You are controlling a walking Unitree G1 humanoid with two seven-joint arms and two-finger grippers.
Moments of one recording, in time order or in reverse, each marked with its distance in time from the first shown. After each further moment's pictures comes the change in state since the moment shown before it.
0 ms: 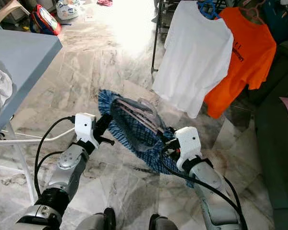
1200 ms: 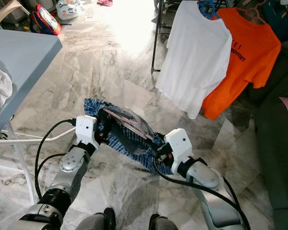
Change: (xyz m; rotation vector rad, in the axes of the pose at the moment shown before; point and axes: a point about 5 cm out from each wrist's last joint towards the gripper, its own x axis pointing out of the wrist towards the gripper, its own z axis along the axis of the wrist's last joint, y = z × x) left arm -0.003 0.011 -0.004 0.097 -0.002 0.105; right arm -0.004 0.007 0.001 -0.040 0.082 0.140
